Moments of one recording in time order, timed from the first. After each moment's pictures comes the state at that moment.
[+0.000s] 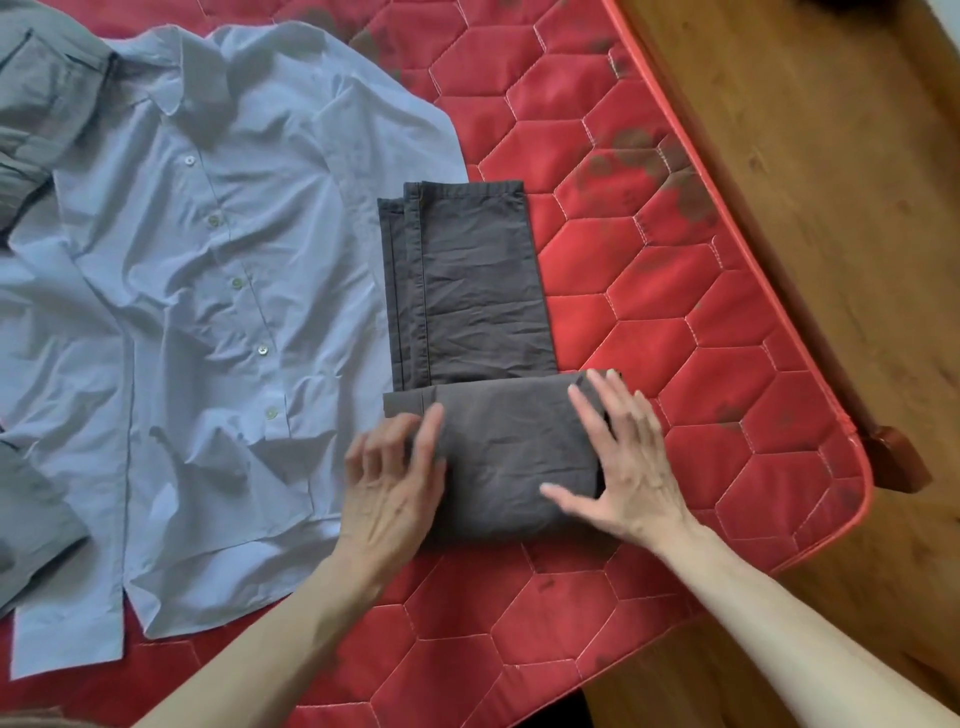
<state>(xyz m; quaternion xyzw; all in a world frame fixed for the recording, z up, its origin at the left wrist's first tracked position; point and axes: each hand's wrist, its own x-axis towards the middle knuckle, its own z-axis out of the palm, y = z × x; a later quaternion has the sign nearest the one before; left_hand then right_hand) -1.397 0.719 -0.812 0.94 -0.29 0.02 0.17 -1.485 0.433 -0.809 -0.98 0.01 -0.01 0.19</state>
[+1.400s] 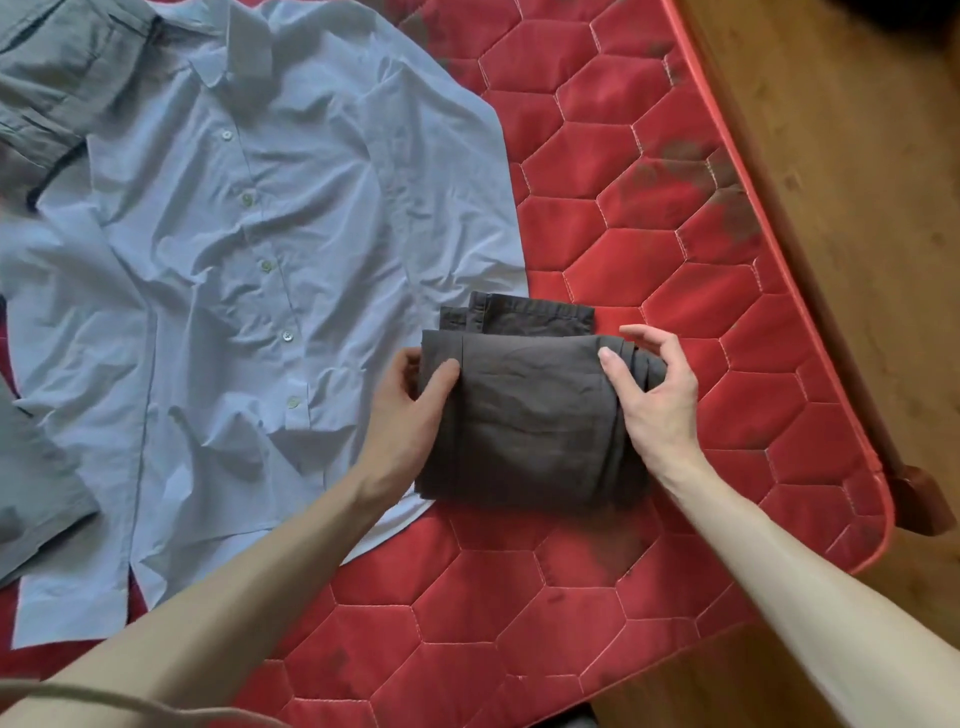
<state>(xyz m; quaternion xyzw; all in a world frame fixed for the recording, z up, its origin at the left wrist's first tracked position) -1.319 0.681 -0.765 0.73 0.15 -0.25 0.61 -1.390 0.433 -0.783 -0.80 0.30 -0.08 0.52</state>
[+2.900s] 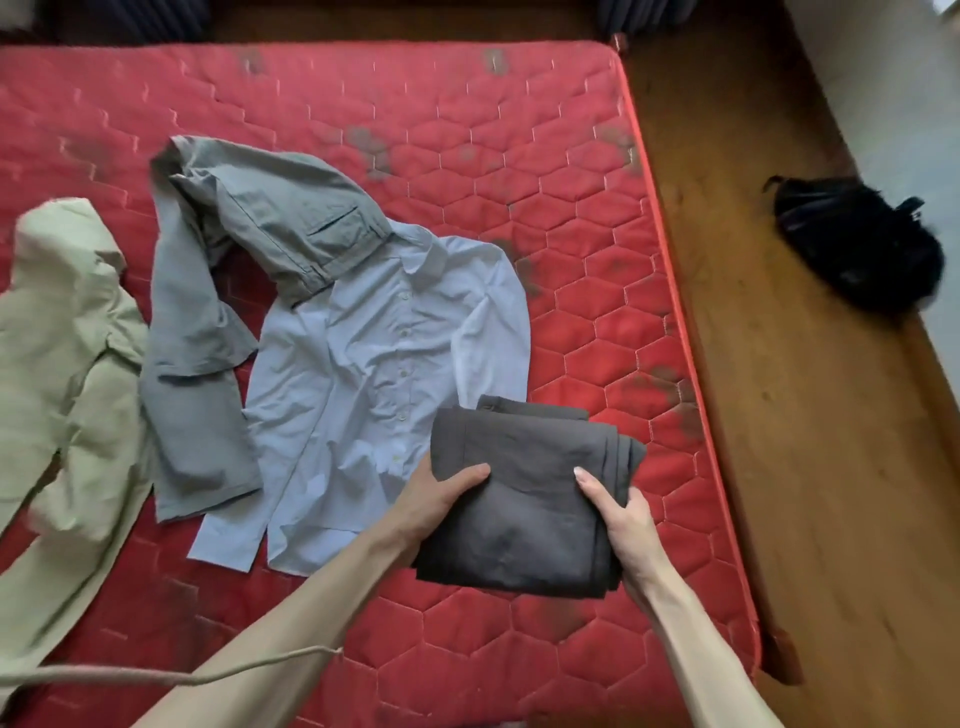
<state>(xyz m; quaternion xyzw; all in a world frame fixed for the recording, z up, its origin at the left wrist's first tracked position) -1.322 0.725 -0.553 0.62 0.24 -0.33 0.67 -1.362 0.480 -0.548 -0.63 0.31 0.15 0.69</state>
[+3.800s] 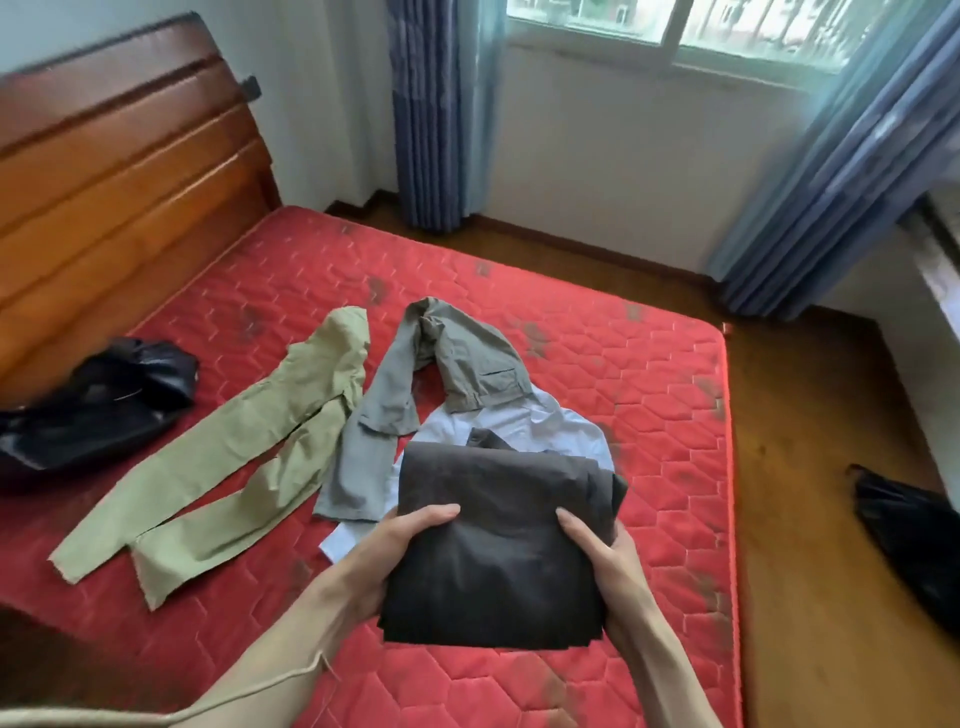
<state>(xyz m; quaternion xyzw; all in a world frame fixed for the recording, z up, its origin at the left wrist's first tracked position) -1.445 0.852 -0.266 0.44 0.30 -0.19 0.82 -1.365 0.603 -0.280 -0.64 0.05 0.26 0.72</state>
